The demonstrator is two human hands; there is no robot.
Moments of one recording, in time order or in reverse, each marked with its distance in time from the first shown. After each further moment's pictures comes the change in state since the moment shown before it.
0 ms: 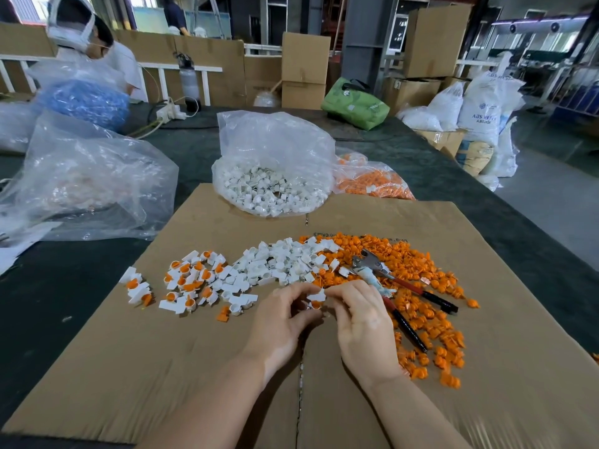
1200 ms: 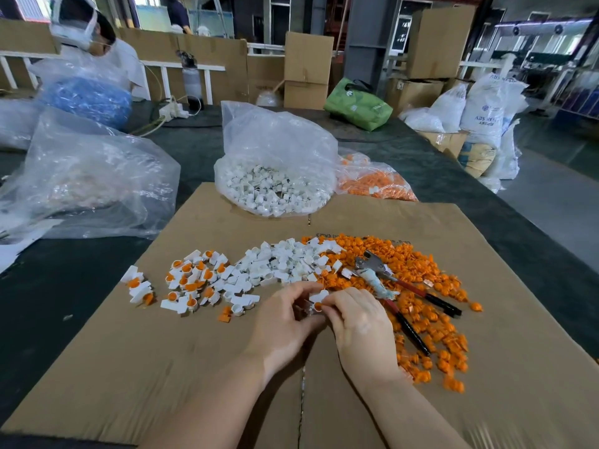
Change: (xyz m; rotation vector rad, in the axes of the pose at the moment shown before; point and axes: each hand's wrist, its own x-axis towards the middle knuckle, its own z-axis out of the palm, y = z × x) left_hand 0.003 -0.004 0.002 -0.116 0.002 -0.024; right_hand 0.001 -0.002 0.002 -0.137 -0.056 -0.091
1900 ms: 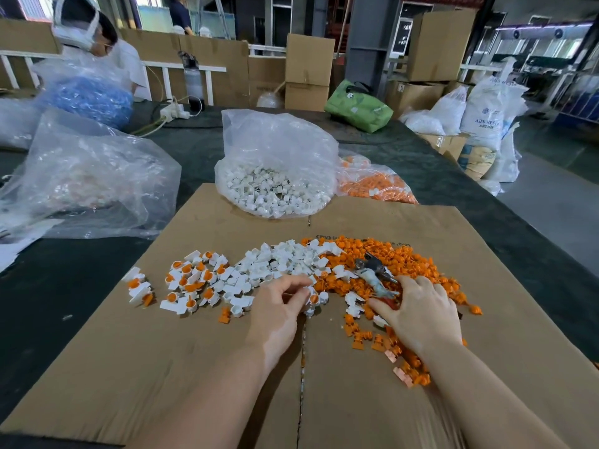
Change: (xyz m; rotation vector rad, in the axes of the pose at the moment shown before) left_hand 0.013 -0.004 0.003 -0.194 0.156 -0.127; right_hand 0.022 0.064 -0.039 -0.546 -0.375 0.474
